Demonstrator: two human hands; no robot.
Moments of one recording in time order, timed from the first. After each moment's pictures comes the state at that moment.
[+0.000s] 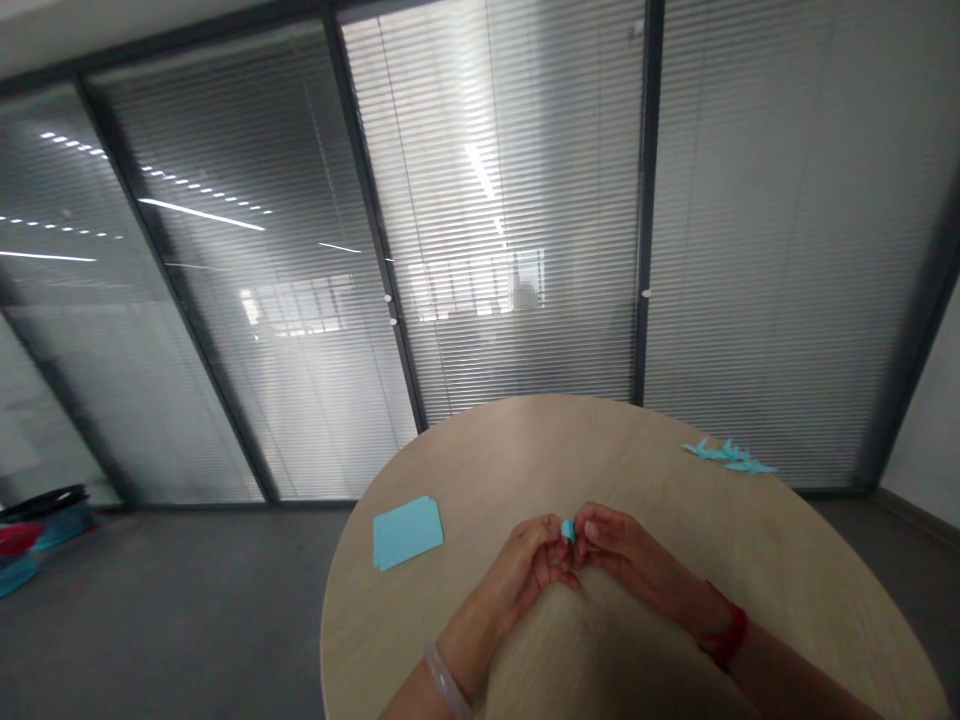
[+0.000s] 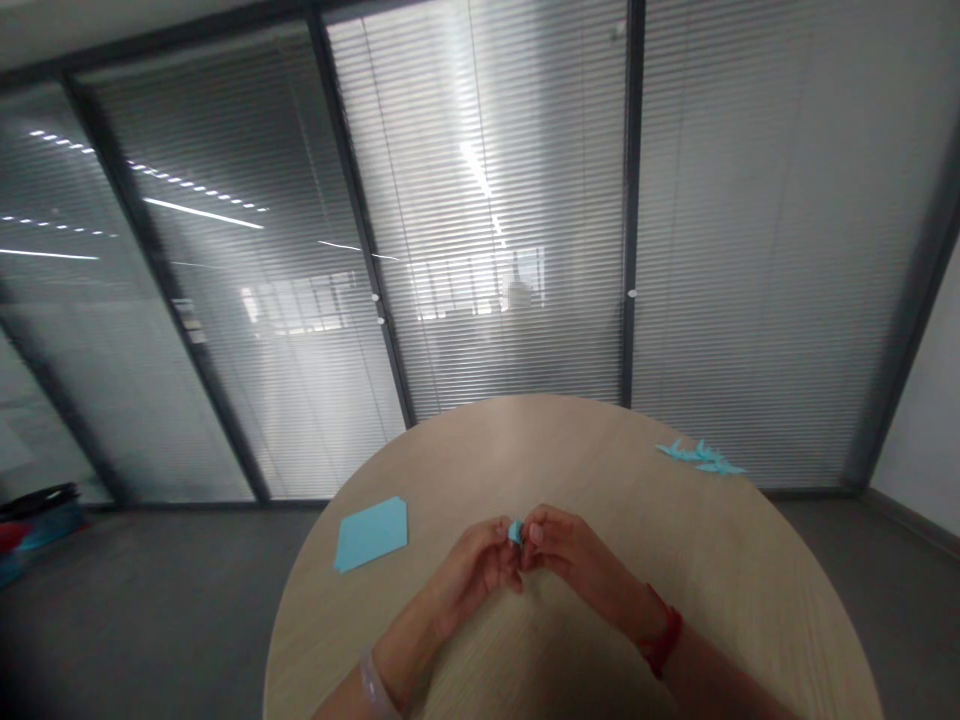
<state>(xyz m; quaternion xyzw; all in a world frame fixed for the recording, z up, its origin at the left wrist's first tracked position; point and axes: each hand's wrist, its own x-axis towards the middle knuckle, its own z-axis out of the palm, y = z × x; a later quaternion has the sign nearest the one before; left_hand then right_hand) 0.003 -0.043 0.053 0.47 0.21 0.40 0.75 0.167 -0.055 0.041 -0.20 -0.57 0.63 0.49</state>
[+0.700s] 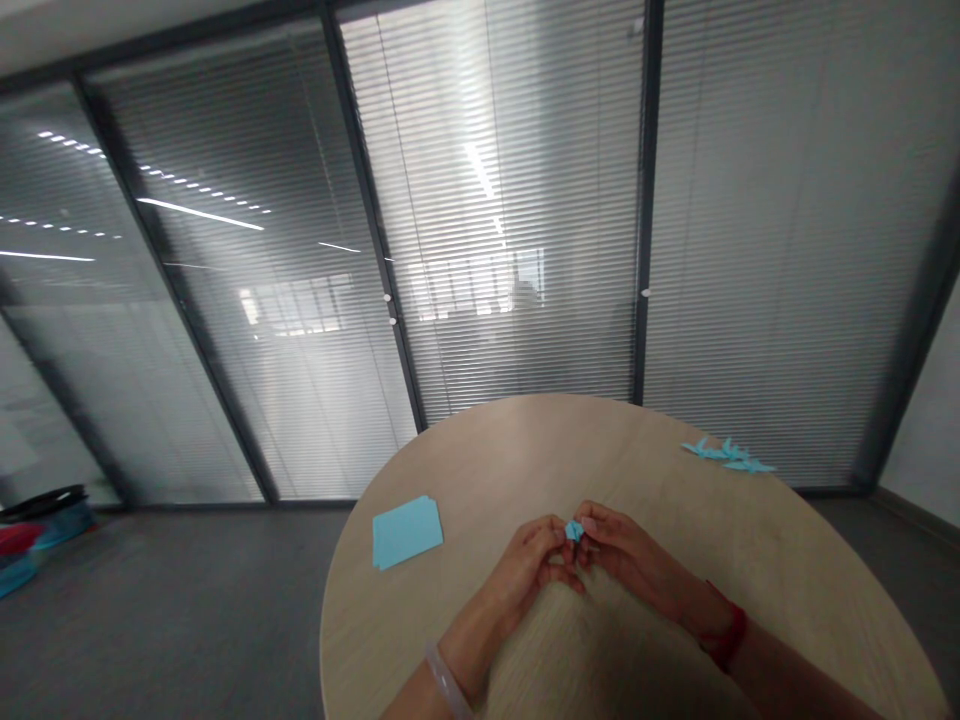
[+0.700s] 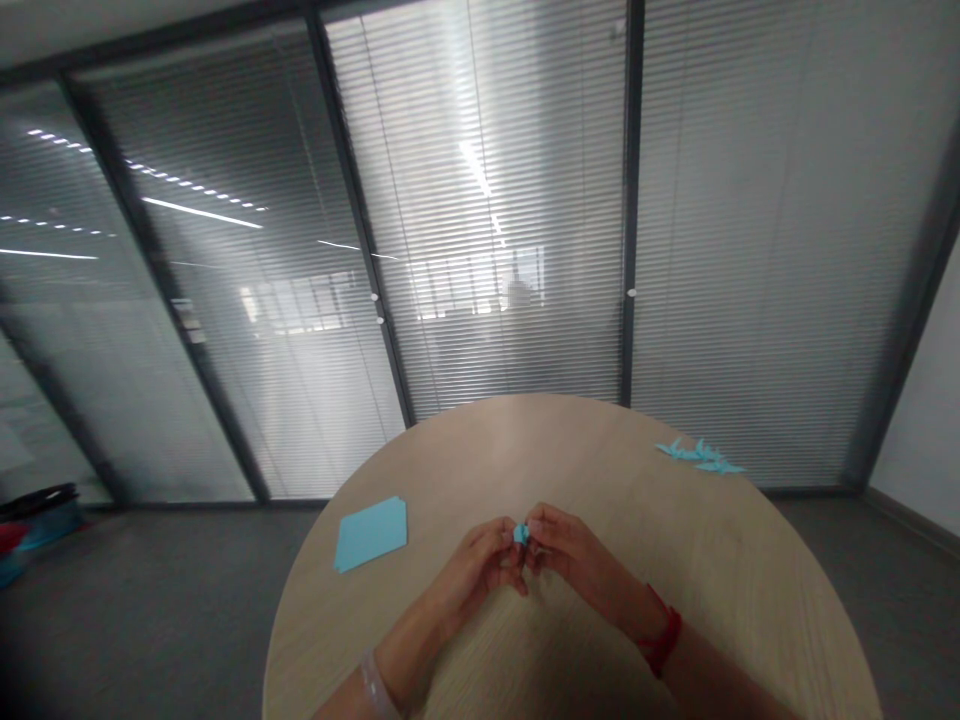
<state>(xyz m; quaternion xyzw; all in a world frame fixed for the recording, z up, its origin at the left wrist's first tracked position) 0.004 -0.047 0.054 0.54 0.23 0.41 0.70 0.166 -0.053 0.040 -0.23 -0.56 0.63 0.49</state>
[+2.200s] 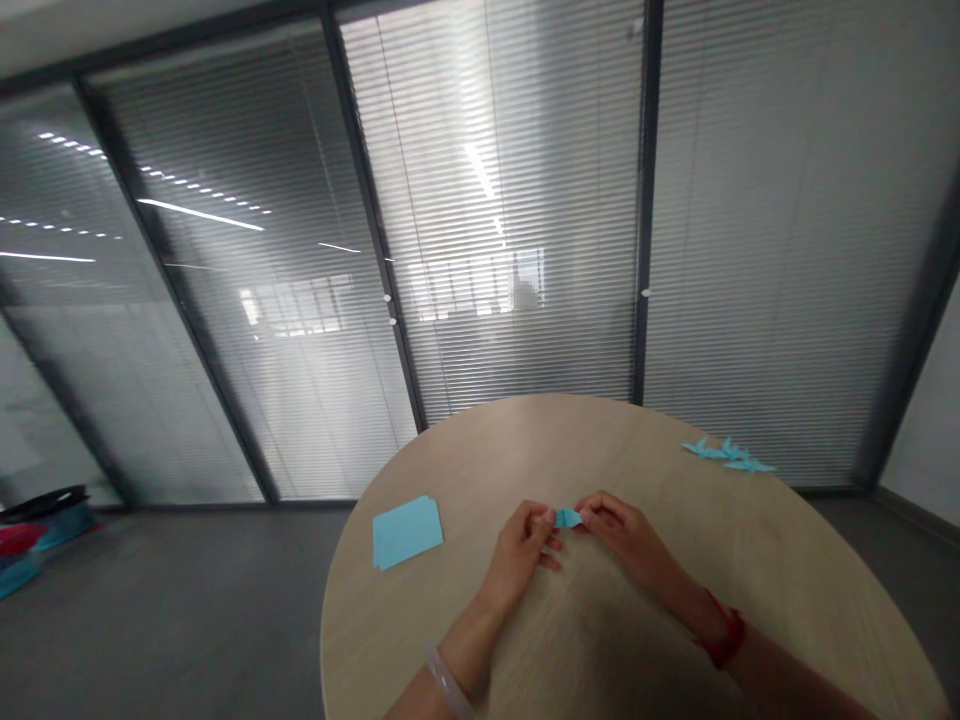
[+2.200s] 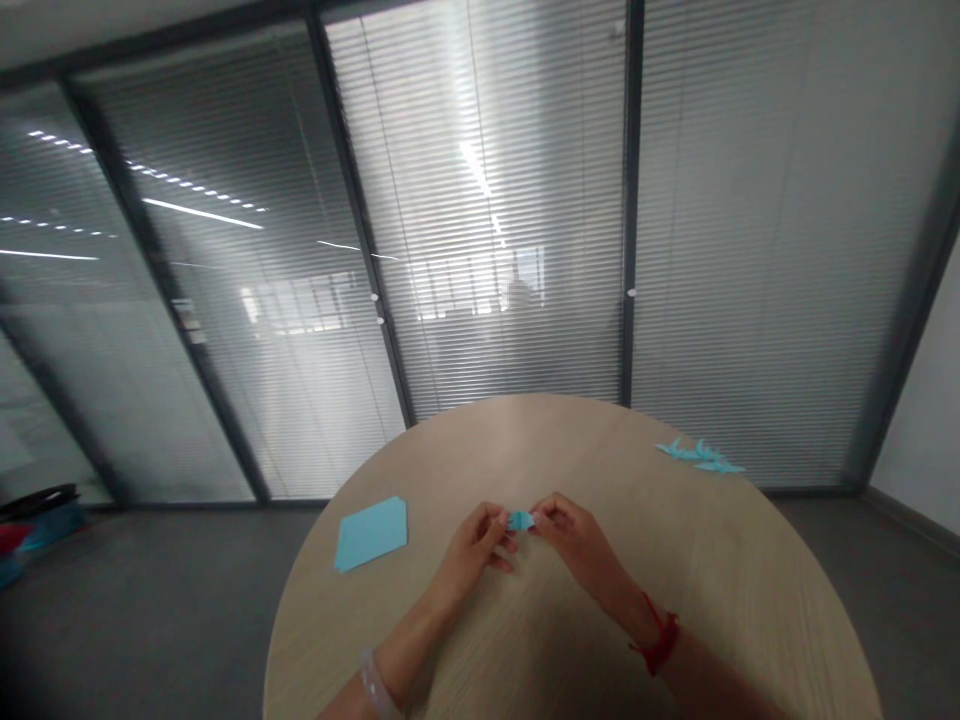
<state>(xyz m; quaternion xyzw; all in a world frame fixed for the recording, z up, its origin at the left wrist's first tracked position) 0.000 -0.022 0.033 0.61 0.39 0.46 0.52 0.170 -0.042 0.044 -0.43 -0.62 0.39 0.54</state>
